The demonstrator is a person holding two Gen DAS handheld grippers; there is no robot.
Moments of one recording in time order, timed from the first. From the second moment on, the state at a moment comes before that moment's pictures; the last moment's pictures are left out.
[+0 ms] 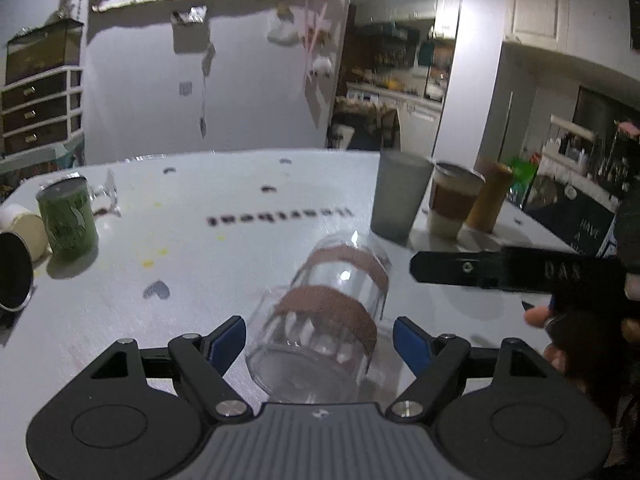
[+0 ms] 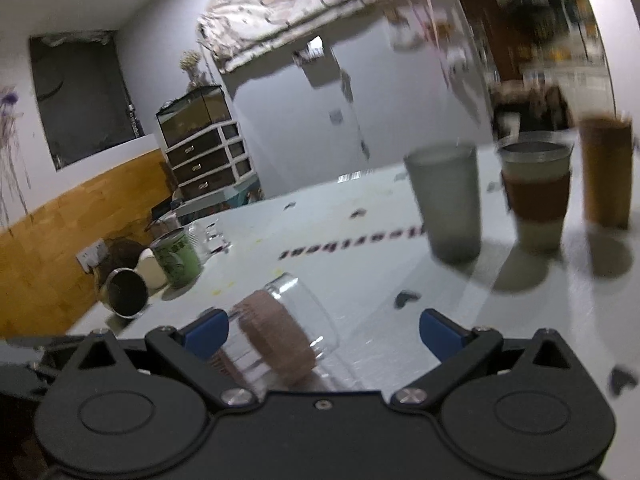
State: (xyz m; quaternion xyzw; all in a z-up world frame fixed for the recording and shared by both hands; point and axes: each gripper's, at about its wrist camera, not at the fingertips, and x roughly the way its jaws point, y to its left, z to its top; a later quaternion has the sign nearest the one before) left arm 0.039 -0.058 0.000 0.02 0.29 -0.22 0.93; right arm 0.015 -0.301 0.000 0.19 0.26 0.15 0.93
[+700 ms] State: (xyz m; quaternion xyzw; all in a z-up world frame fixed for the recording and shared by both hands) left arm 0.038 -0.039 -0.017 0.01 0.29 -0.25 0.92; right arm 0.092 -0.291 -0.051 0.46 0.41 0.14 0.78
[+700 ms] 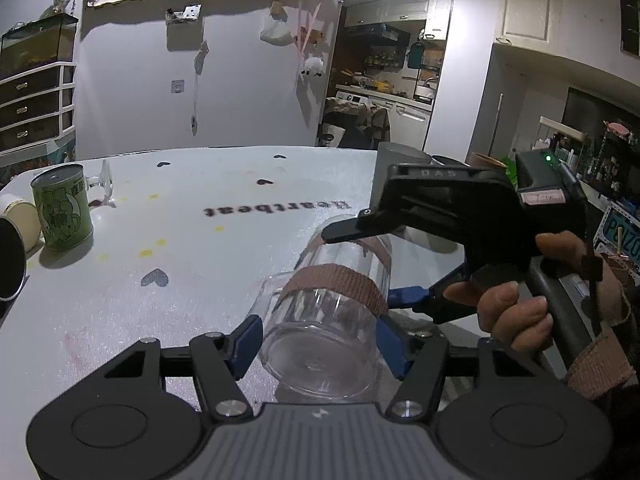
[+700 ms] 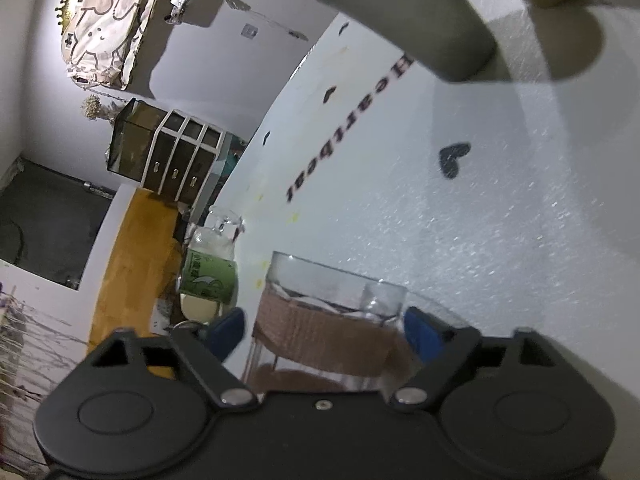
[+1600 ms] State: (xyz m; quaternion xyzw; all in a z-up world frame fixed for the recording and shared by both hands) left arm 0.045 -0.066 -0.061 0.01 0.28 -0.30 0.91; right arm -0.005 -0.223 0.058 -0.05 0.24 0.22 0.94
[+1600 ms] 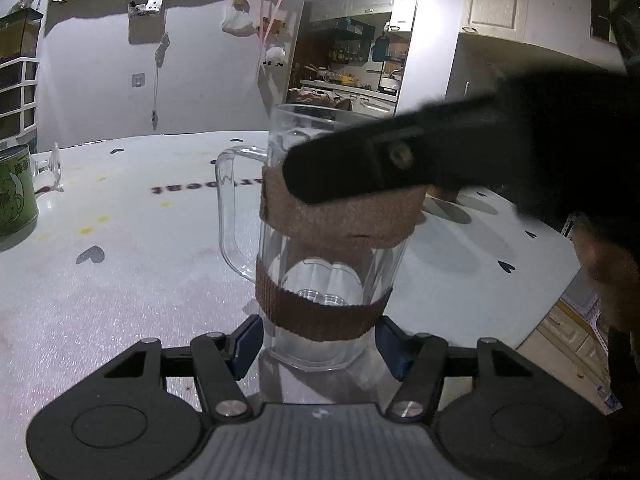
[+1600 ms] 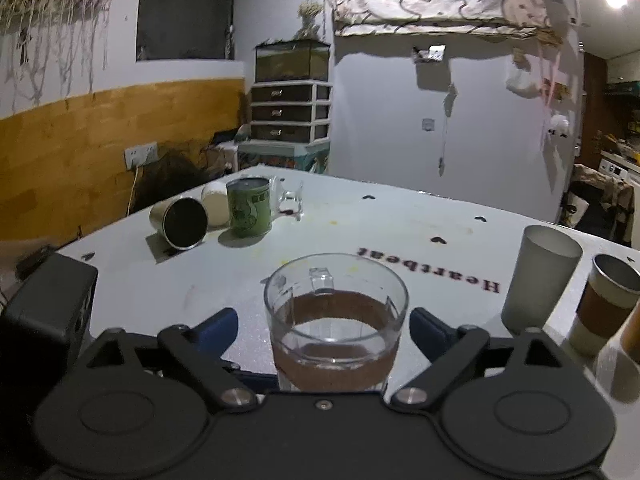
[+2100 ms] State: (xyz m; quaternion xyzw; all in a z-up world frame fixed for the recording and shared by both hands) left arm 0.040 -0.060 -0.052 0.02 0.25 -0.27 0.93; right arm 0.070 -0.226 0.065 -0.05 0.26 0.21 0.94
